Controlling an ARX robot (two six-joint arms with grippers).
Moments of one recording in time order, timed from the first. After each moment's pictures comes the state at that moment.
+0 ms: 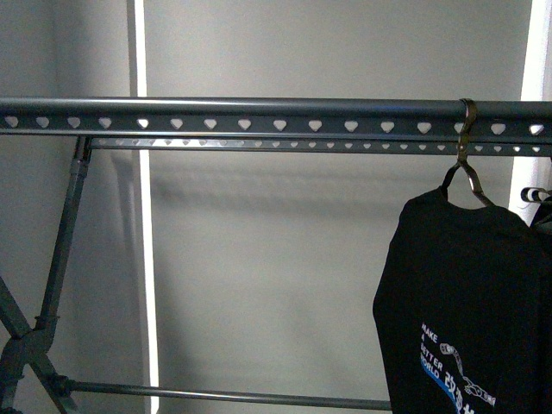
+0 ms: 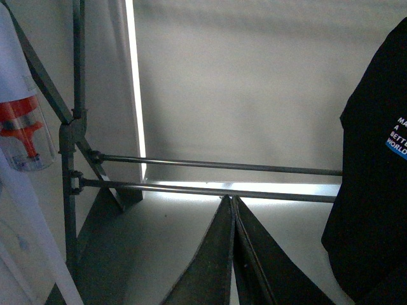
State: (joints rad) left arm 0.00 0.27 0.02 0.28 0.00 0.00; right arm -0.12 1.50 0.95 0.32 -0.22 0.41
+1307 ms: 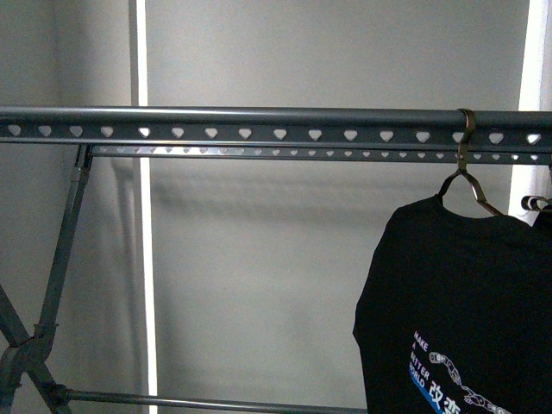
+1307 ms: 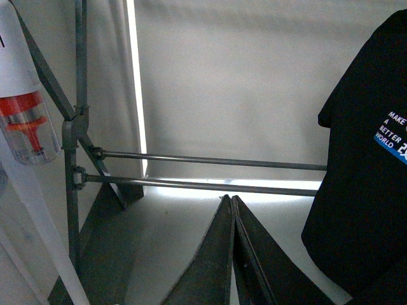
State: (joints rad) left arm 0.00 0.00 0.02 0.00 0.00 0.00; right arm 0.00 0.00 0.01 0.00 0.00 0.00
